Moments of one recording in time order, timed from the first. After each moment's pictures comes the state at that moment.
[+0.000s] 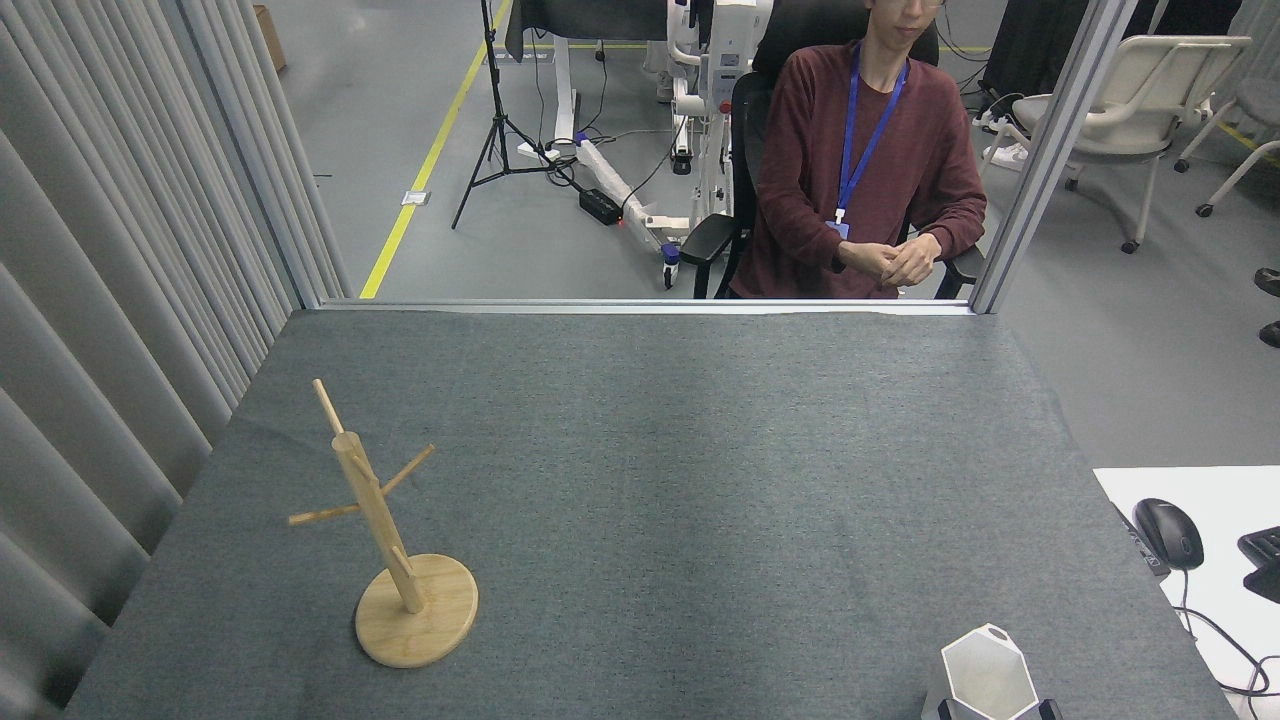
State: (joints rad) left arm 0.47 0.10 0.32 -1.66 -1.45 -0.43 0.47; right arm 0.35 0.00 -0.23 -1.54 1.50 -0.25 -0.34
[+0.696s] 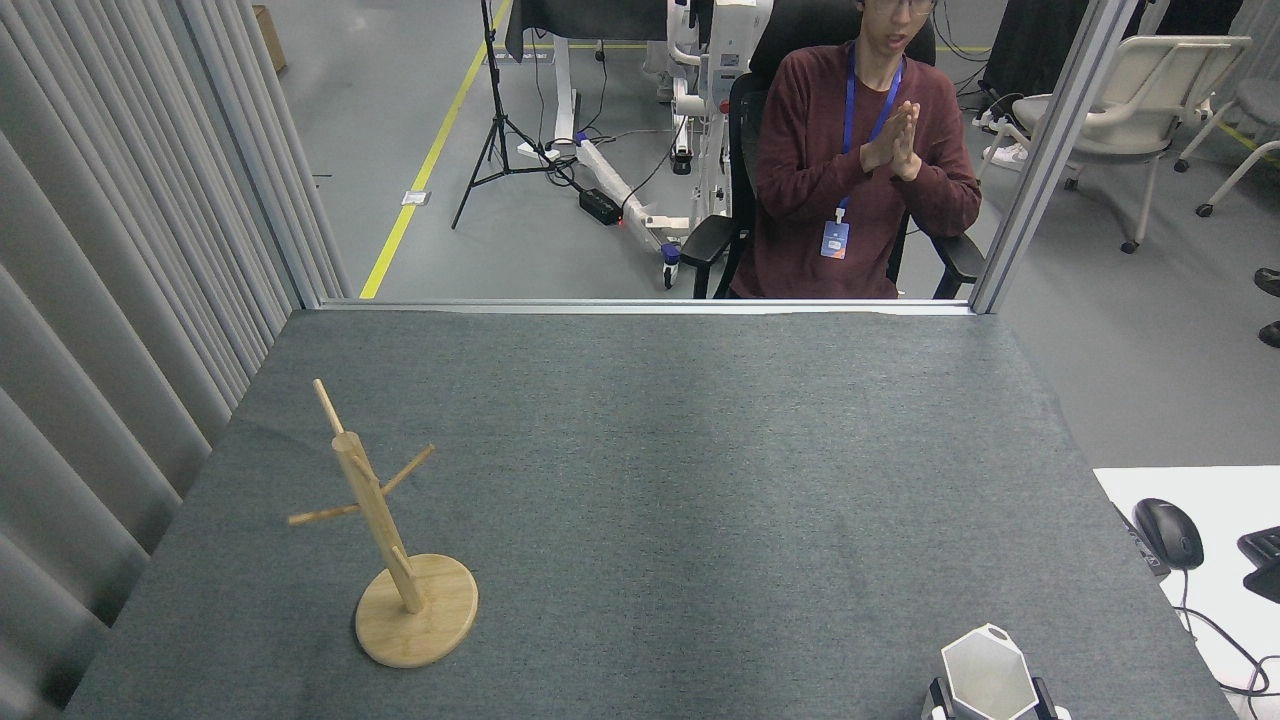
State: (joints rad) left arm 0.47 0.10 0.32 -1.66 -1.45 -0.43 0.47; right arm 0.28 0.00 -0.23 -1.47 1.52 -0.25 -0.34
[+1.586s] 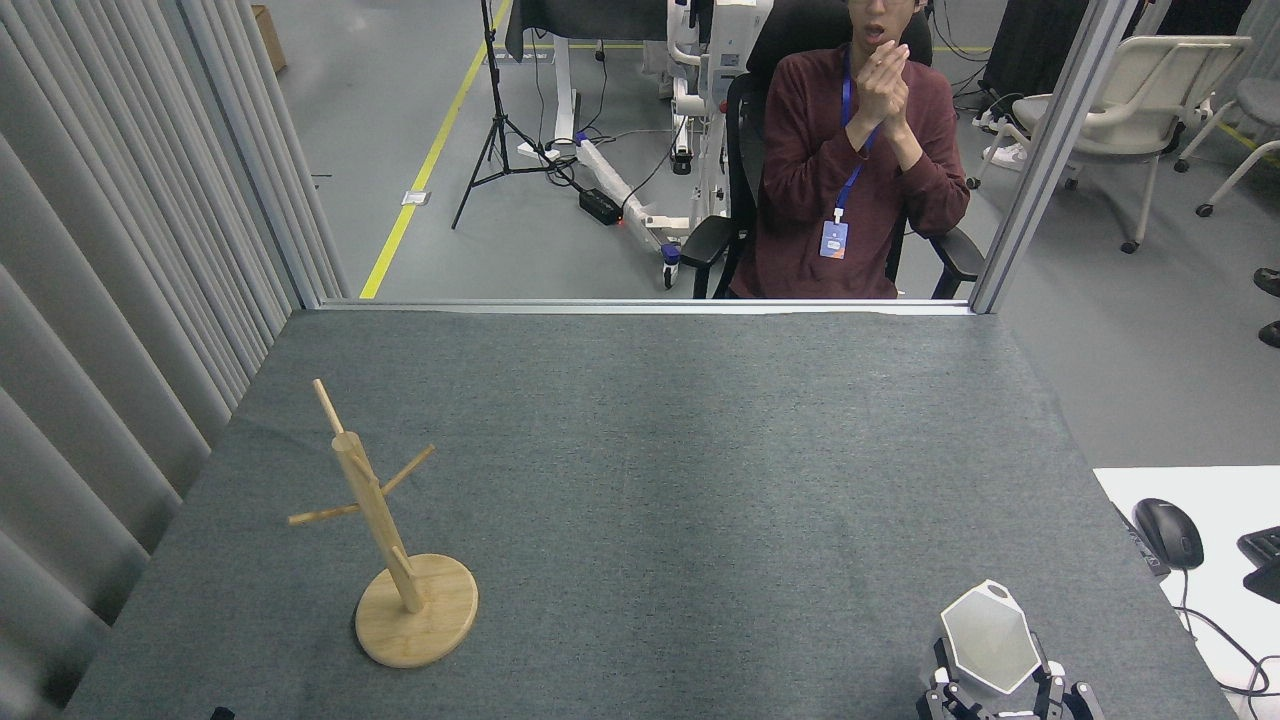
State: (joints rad) left arm 0.47 0.10 0.24 -1.69 -1.47 -0.43 0.47; right arm 0.28 0.00 -0.22 -1.59 1.53 -0.27 -0.35
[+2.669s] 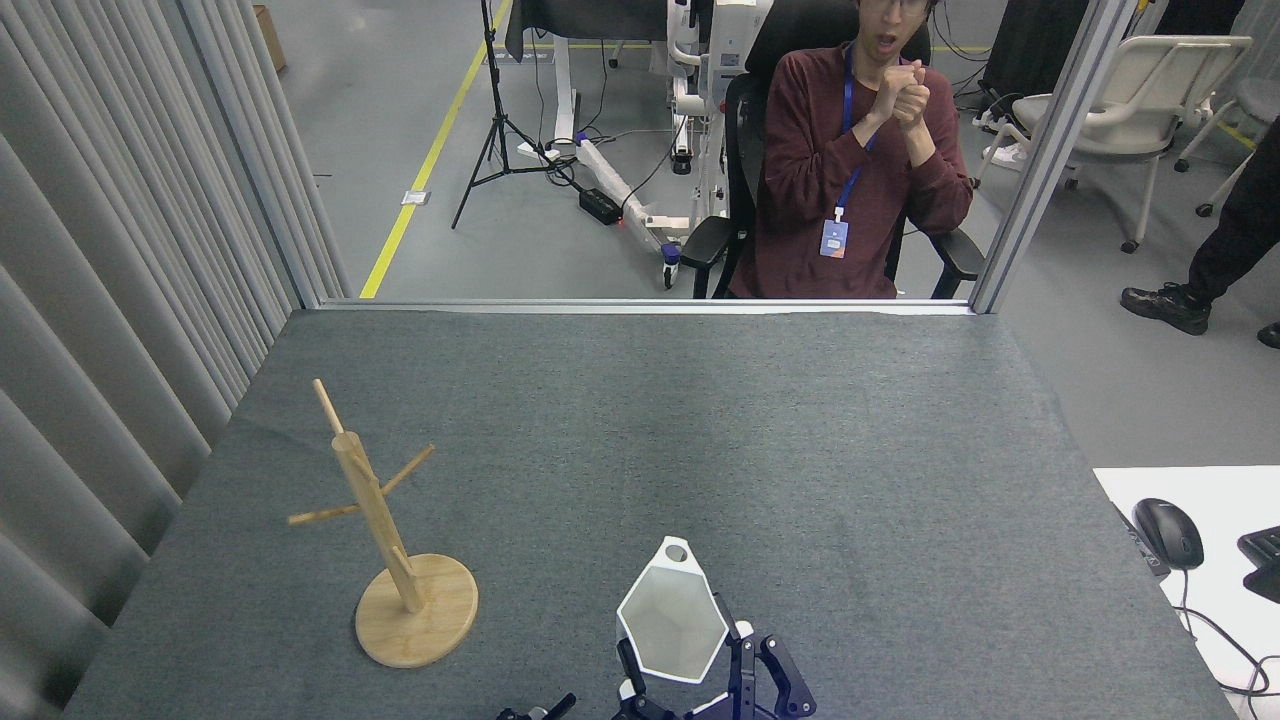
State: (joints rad) left arm 0.29 0.04 -0.27 -1.61 -1.89 -0.45 0.45; right arm 0.29 0.14 0.38 -1.77 1.73 -0.13 -0.35
